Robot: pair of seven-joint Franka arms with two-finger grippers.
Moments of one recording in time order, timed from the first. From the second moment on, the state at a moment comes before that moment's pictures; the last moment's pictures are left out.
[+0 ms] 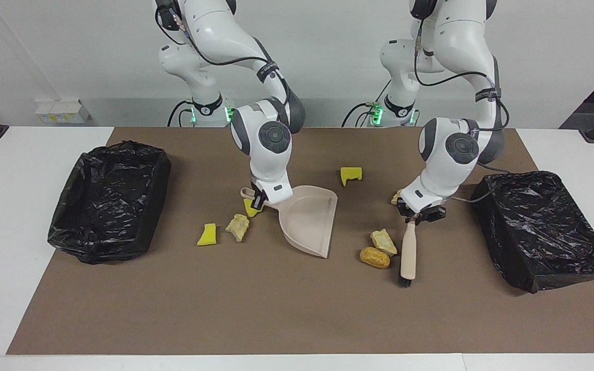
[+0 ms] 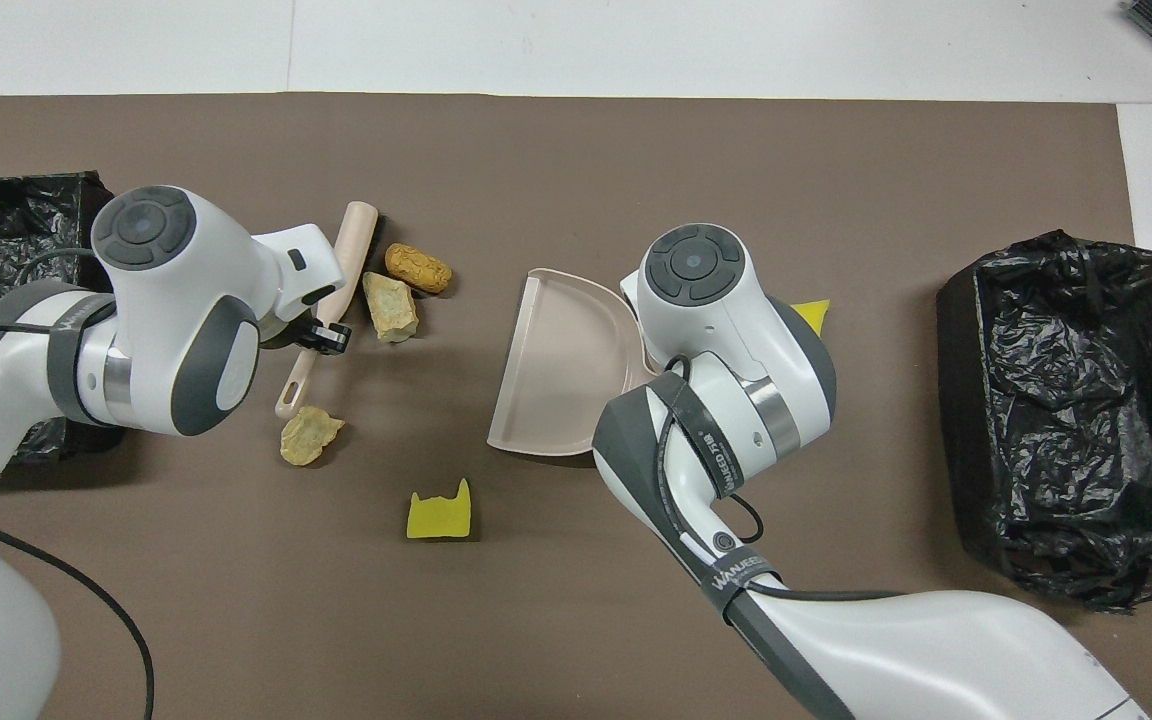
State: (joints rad) left arm -0.23 0.30 -0.04 -1.88 0.01 2.14 0.11; right arm 0.51 0.40 -0.06 -1.69 -0.07 1.86 -0.78
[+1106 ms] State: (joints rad) left arm -0.54 0.14 -0.03 -1.88 -0.10 1.83 -0.31; right arm 0.51 0.40 -0.06 -1.70 -0.06 1.87 -0.78
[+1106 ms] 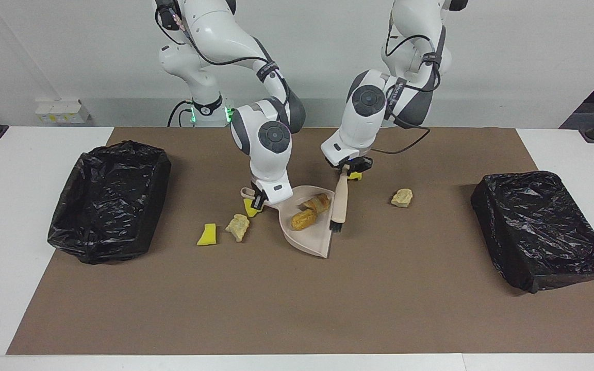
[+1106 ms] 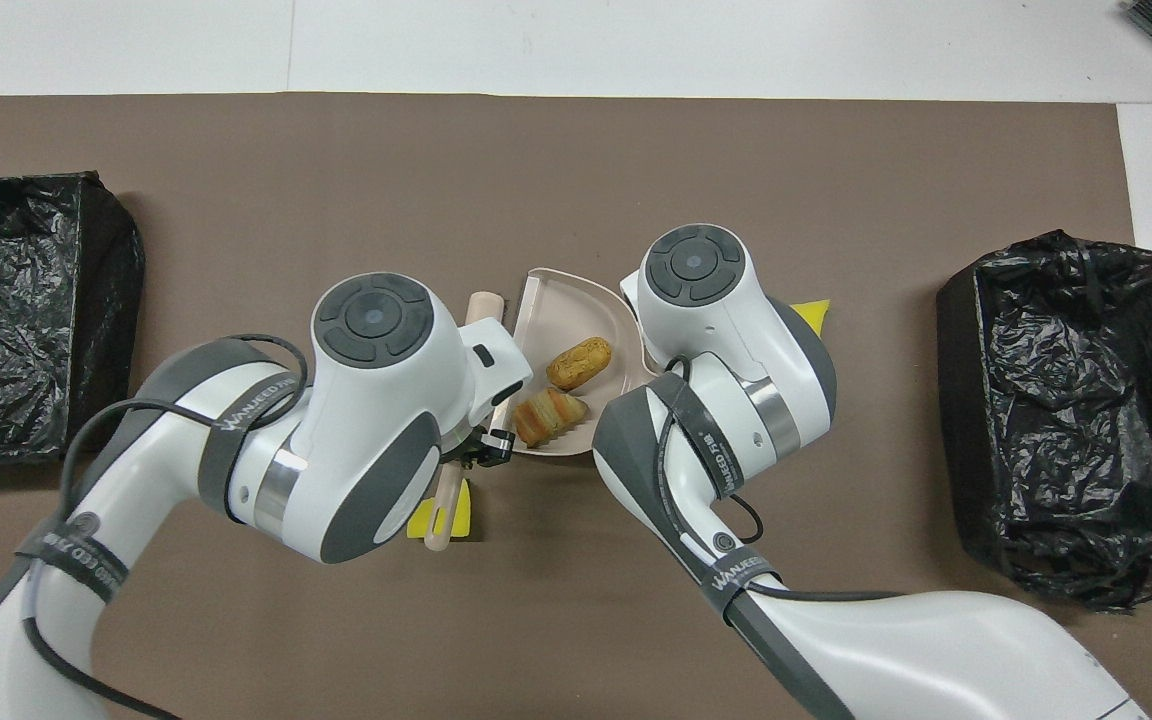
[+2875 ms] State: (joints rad) left arm -0.35 -0.18 -0.04 -2.44 -0.05 1.92 -0.44; right arm 0.61 0.24 -0.05 -1.93 -0.05 1.83 -0.78
